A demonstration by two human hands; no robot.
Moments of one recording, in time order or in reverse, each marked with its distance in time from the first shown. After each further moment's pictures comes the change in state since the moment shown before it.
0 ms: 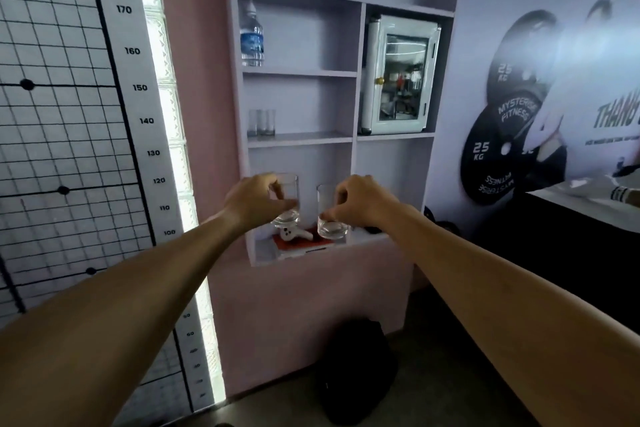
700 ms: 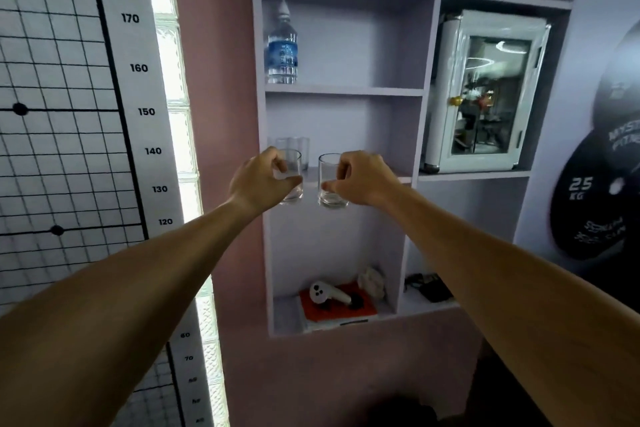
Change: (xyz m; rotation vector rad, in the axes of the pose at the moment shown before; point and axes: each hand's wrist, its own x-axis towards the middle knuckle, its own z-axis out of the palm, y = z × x) left_hand 0.226 -0.098 0.012 0.040 0.351 -0.096; right_hand 0.289 0.014 0.017 0.181 0.179 -0.171
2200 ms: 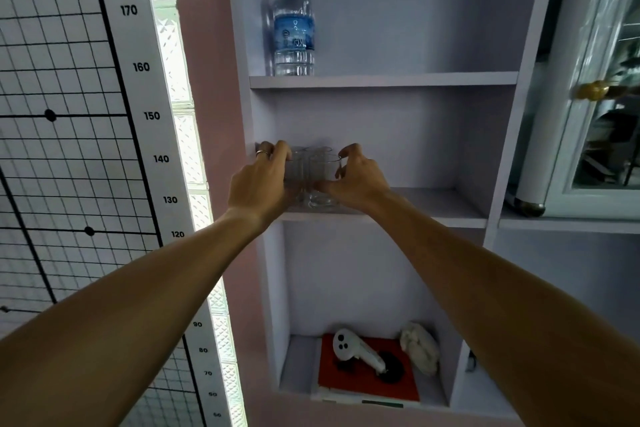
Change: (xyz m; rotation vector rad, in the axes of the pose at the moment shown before) left_hand 0.104 -0.041 0.093 0.592 0.182 -0.002; right_hand 0.191 0.078 0.094 0.393 -0.121 -0.123
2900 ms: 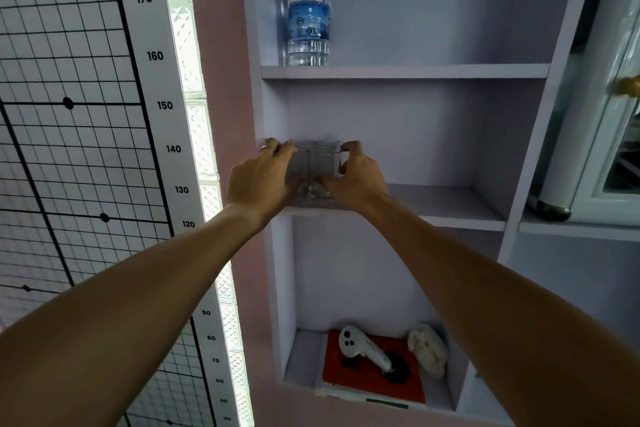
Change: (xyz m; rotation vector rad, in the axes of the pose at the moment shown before) left_hand -0.005 -0.012 -0.002 0.140 -0.026 0.002; right_hand 0.008 -0.001 0.028 0.040 0.048 -0.024
